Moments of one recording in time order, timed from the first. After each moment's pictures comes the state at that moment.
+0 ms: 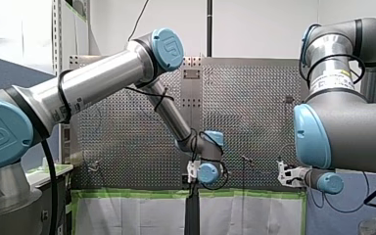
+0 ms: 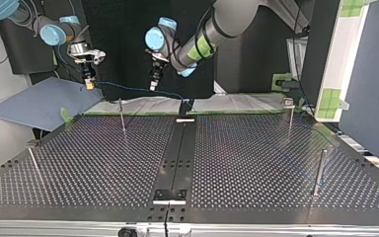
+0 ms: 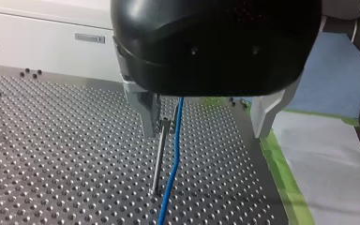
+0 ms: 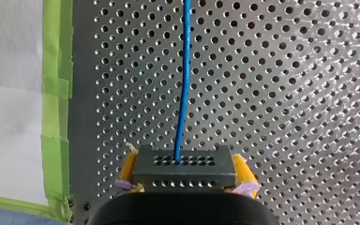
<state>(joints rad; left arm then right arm) -0.83 -2.60 -1.40 -2.45 -2.06 -1.66 1.46 -0.67 1.90 -1.09 0.96 1.42</state>
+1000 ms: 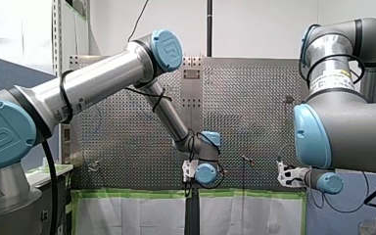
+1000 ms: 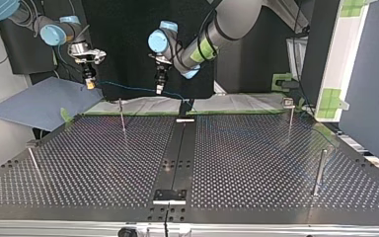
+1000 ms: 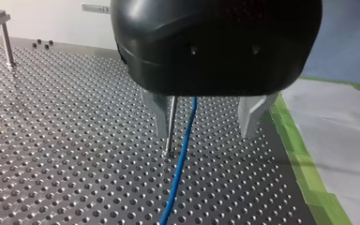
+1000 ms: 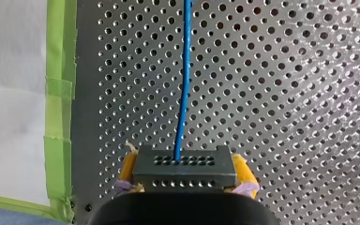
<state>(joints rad) -0.81 -2.60 -1.41 -2.41 -2.13 -1.65 1.47 -0.67 1.90 -1.08 0.96 1.40</state>
